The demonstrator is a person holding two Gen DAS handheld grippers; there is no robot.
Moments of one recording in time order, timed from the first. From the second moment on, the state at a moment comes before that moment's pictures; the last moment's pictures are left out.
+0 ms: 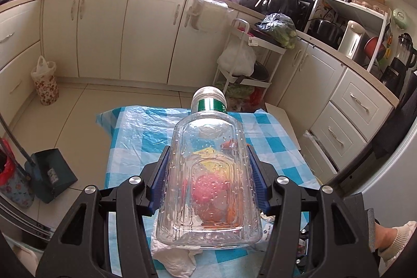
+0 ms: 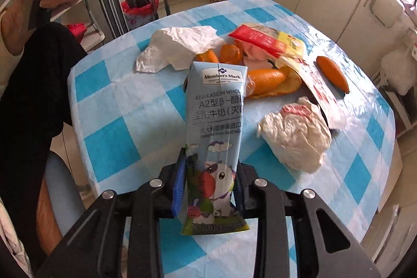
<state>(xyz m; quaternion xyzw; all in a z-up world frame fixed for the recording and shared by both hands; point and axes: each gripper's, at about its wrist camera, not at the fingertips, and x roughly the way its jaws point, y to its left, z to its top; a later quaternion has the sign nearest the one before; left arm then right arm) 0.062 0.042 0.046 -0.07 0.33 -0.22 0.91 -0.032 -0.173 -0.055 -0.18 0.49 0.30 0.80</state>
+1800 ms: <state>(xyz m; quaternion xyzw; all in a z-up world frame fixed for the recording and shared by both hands) -0.005 -0.156 0.031 0.00 0.32 -0.34 0.88 -0.006 -0.554 -0.113 0.29 0.51 -0.11 0.80</state>
